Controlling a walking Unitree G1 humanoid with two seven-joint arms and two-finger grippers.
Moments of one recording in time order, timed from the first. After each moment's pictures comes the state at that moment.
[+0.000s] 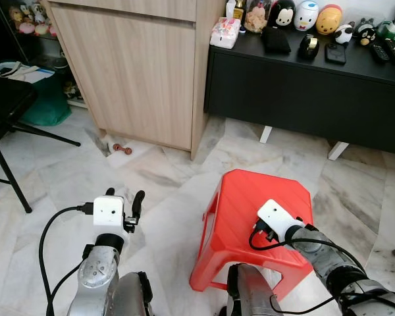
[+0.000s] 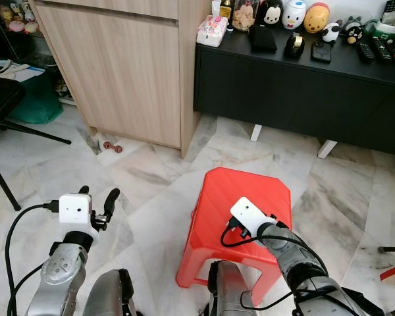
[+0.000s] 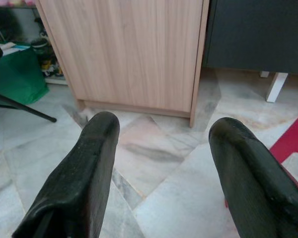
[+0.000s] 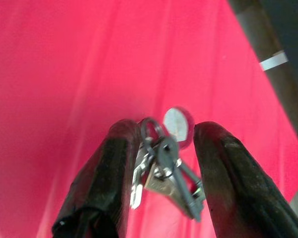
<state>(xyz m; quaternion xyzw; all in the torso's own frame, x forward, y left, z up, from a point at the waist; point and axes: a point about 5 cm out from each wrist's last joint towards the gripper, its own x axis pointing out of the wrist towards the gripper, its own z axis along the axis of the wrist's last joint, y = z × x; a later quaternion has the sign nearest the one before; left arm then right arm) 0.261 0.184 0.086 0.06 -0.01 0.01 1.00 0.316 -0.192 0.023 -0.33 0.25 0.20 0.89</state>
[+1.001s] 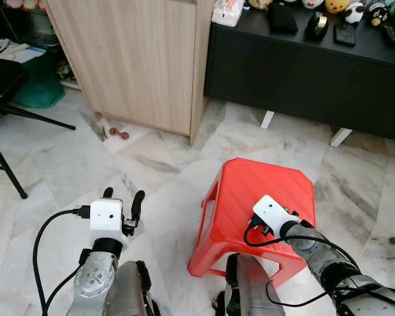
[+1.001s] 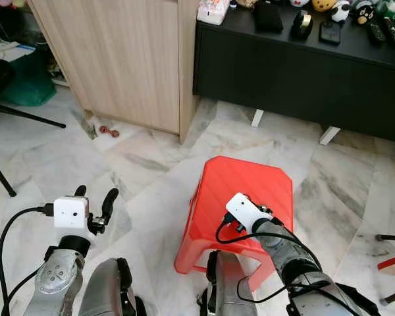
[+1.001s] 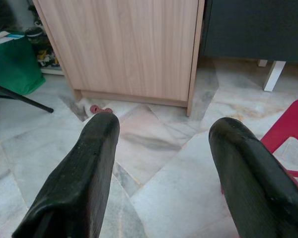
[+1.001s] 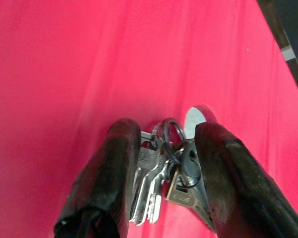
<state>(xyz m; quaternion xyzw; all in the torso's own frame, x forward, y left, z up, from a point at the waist) 0.247 0.182 0.103 0.07 -0.04 0.01 1.00 0.322 -0.182 0.027 -0.34 0.22 0.19 0.89</state>
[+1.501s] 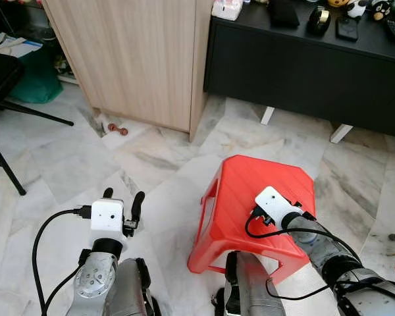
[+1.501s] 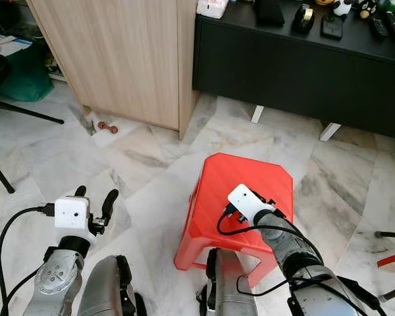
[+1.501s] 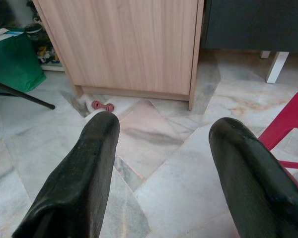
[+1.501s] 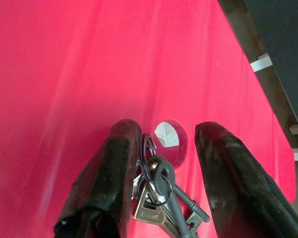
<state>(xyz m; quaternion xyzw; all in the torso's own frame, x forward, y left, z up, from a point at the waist) 0.246 0.182 0.102 0.08 -0.03 0.01 1.00 0.331 -0.185 0.040 -0.35 0.20 0.16 0.90</state>
